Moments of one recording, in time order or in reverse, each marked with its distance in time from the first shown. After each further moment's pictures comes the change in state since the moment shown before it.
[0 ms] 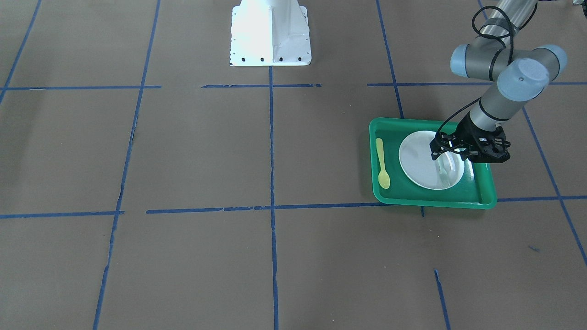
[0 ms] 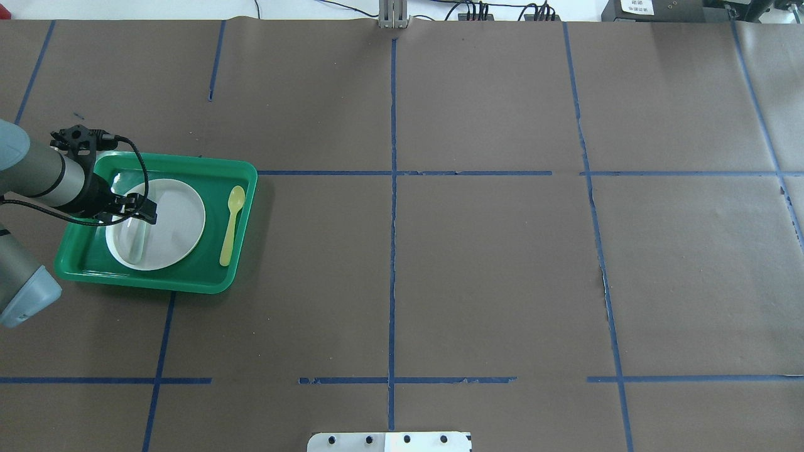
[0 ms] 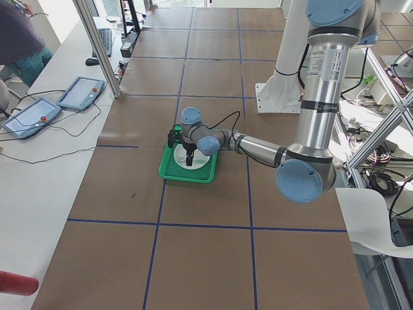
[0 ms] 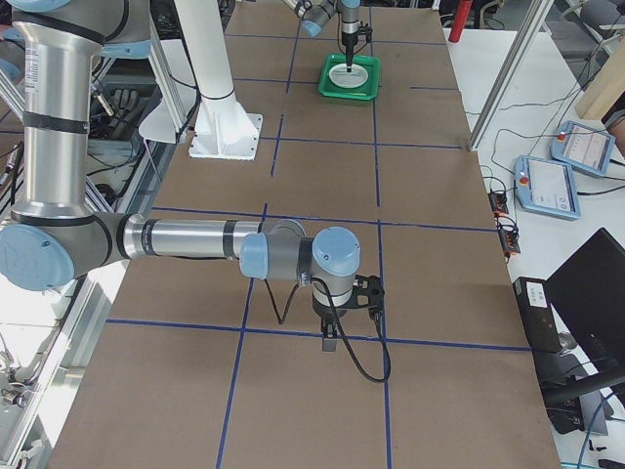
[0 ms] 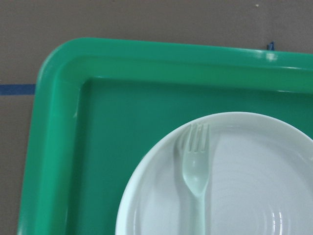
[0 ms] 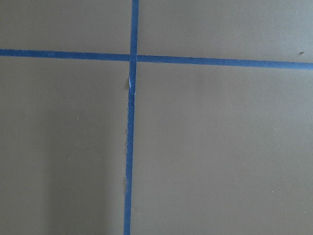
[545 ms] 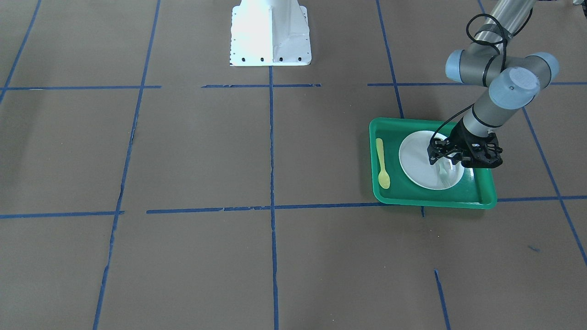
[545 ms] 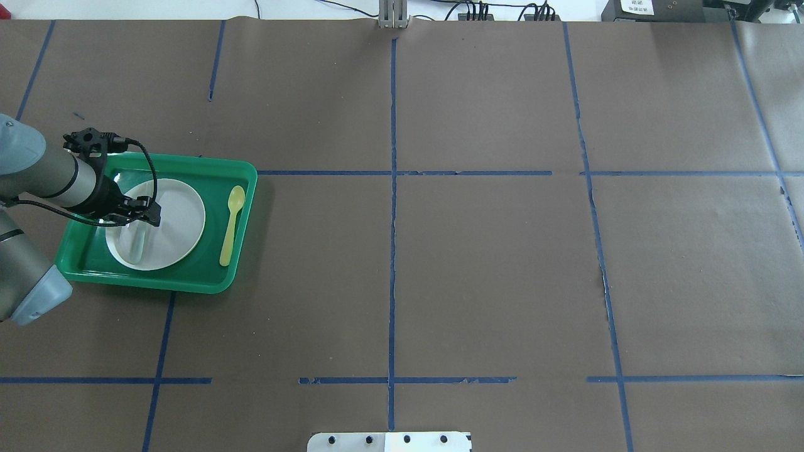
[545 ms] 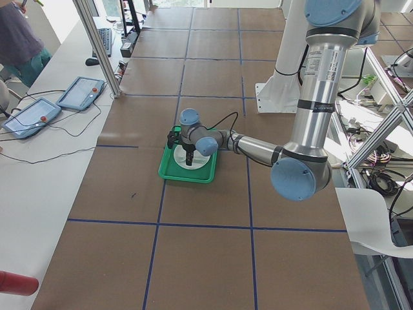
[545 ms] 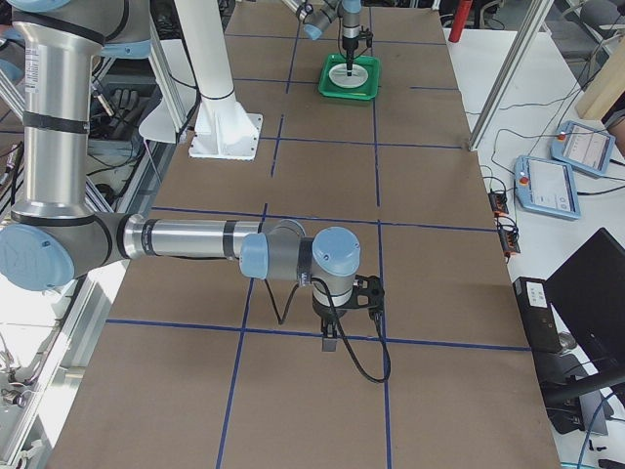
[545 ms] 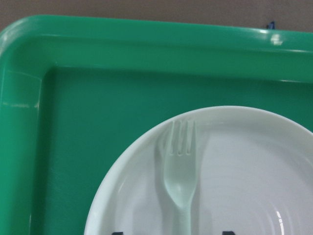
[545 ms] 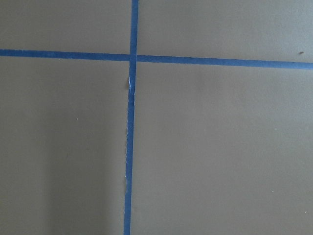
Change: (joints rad) left arm 0.013 -0.026 0.037 -0.004 0.002 -0.003; right arm 0.000 0.000 0.000 0.000 0.000 0.001
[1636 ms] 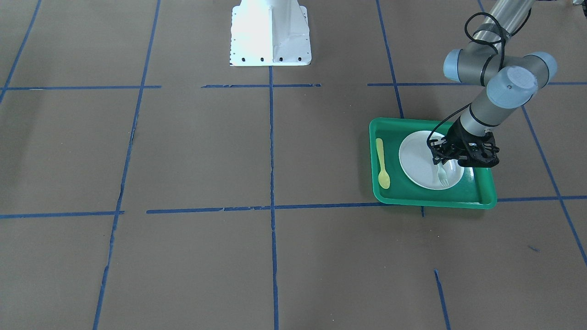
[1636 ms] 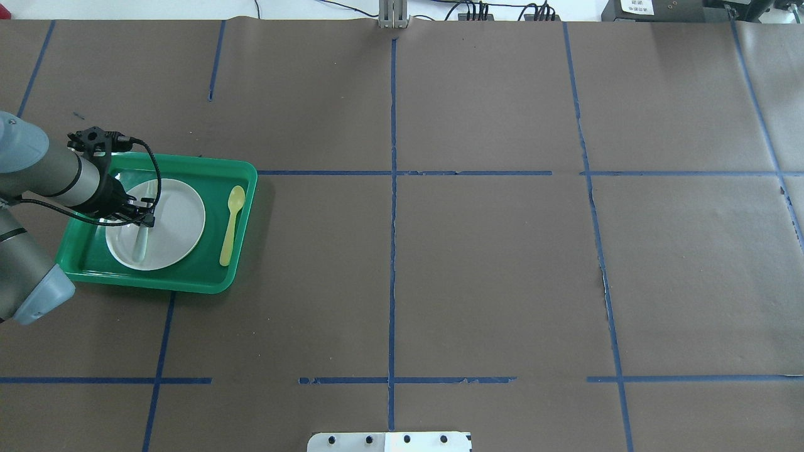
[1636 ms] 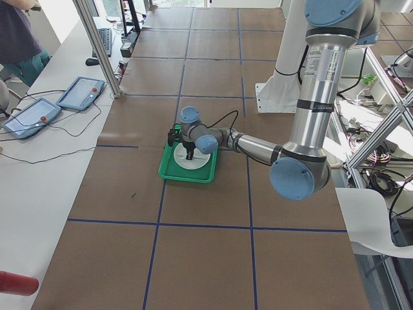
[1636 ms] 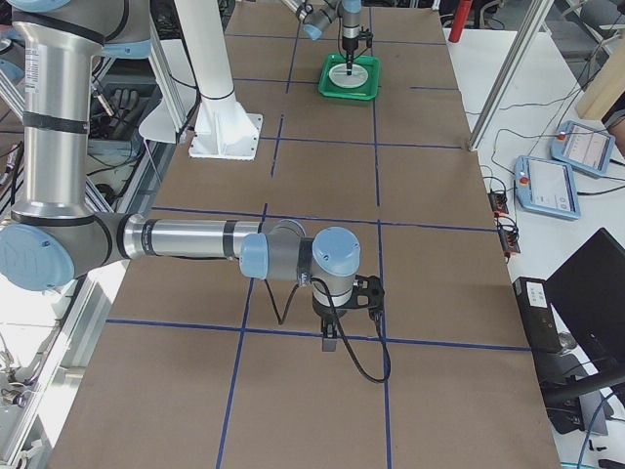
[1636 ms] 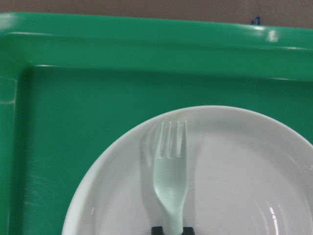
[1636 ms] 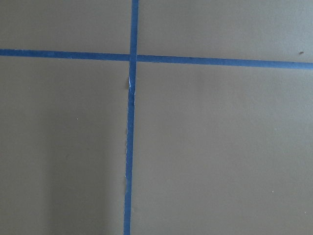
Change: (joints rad) left arm -0.002 0.001 -0.028 0.008 -0.010 0.005; right arm 0.000 0.000 0.000 0.000 0.000 -0.001
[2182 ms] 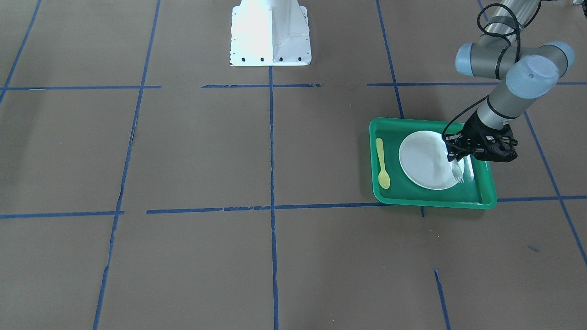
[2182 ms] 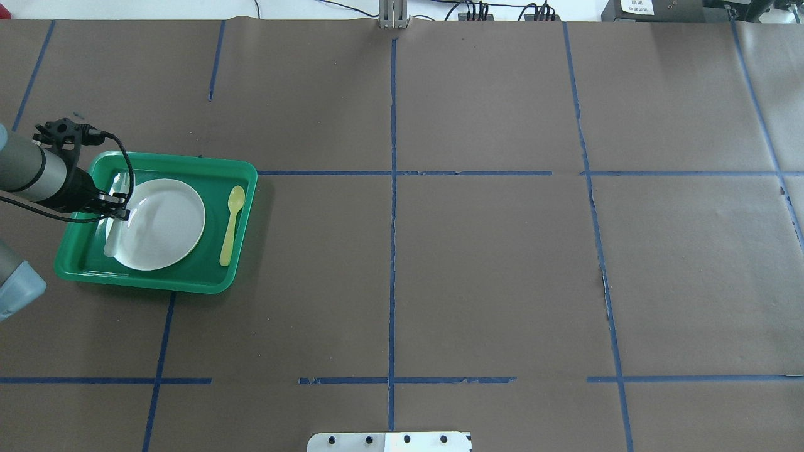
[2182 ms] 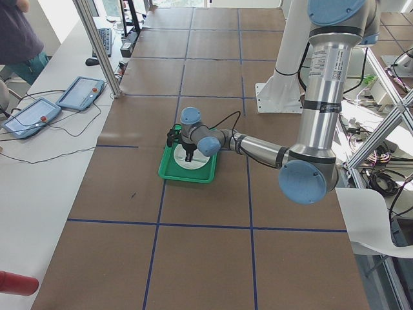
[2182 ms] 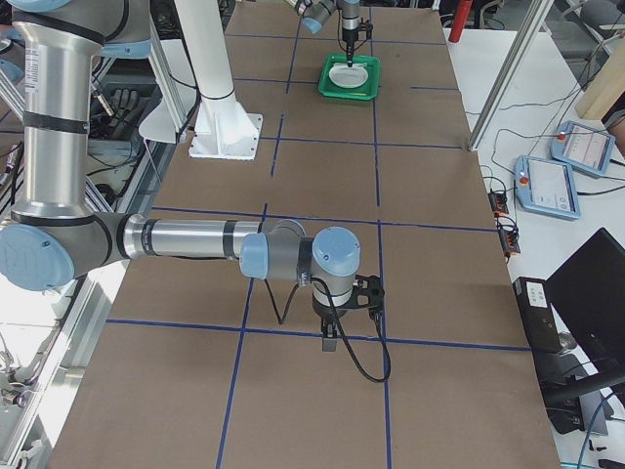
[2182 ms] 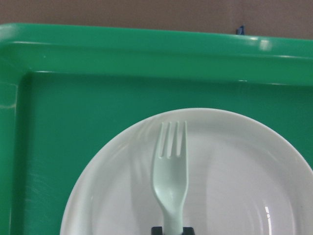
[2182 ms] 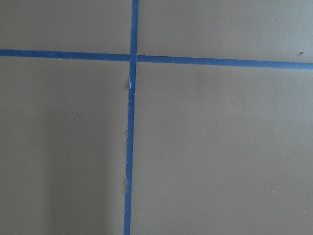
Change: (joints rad) left arm -0.062 0.058 -0.031 -0.005 -0.002 0.110; right arm 0.000 0.000 0.000 0.000 0.000 0.000
